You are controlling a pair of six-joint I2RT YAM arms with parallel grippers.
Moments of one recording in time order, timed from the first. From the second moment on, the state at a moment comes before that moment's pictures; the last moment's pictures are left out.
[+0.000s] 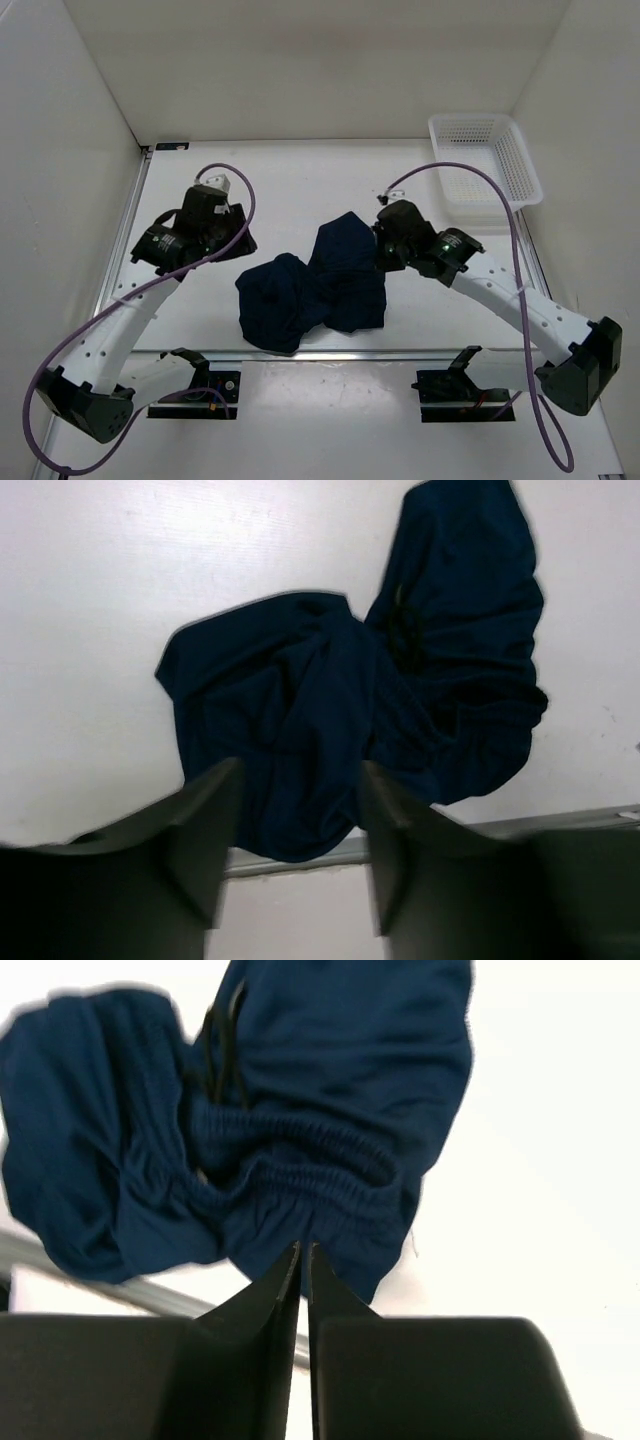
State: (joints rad) left arm -0.45 1.07 1.25 -0.96 -0.09 -0.56; right arm 0.81 1.21 1.11 -0.78 0.18 0.51
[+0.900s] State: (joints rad) left arm -0.38 1.48 0.77 -0.64 0.14 -0.77; right arm 0.93 1.86 1.34 -0.64 -0.03 0.60
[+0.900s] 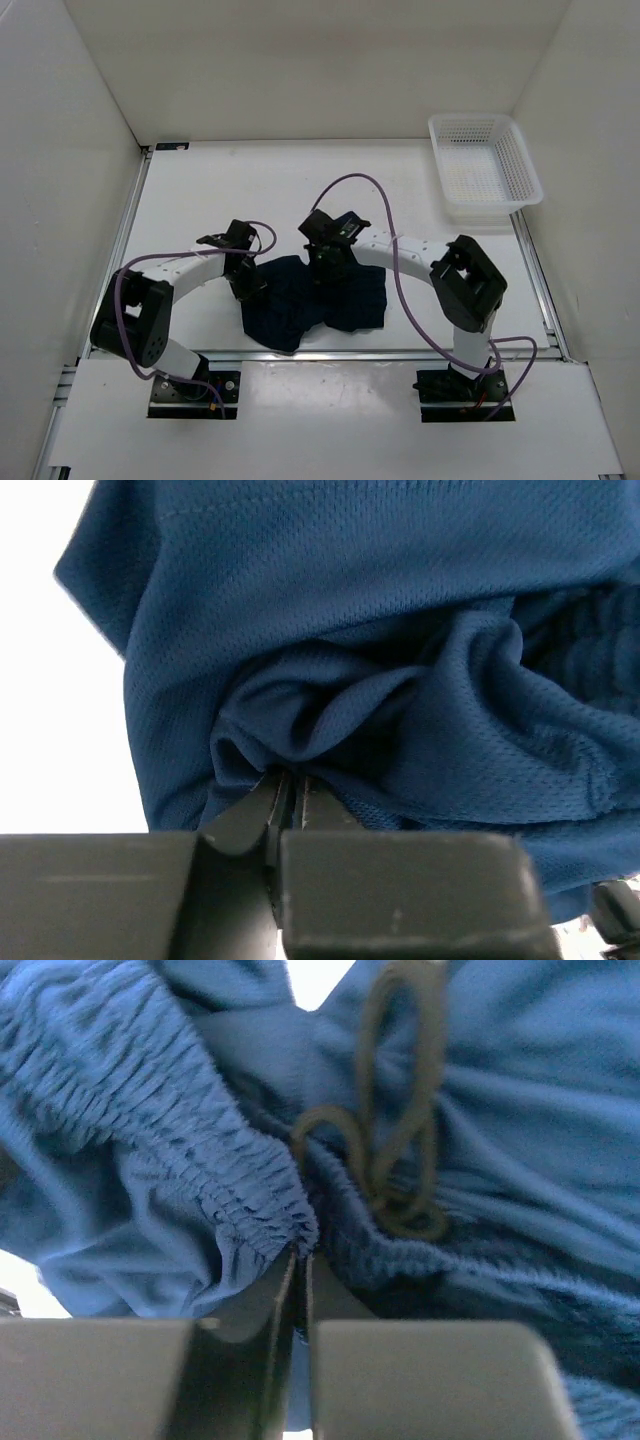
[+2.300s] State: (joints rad) left arm -0.27 1.49 1.17 -0.78 0.13 -0.64; right arm 0.64 1.16 0.94 -0.74 0.24 0.78
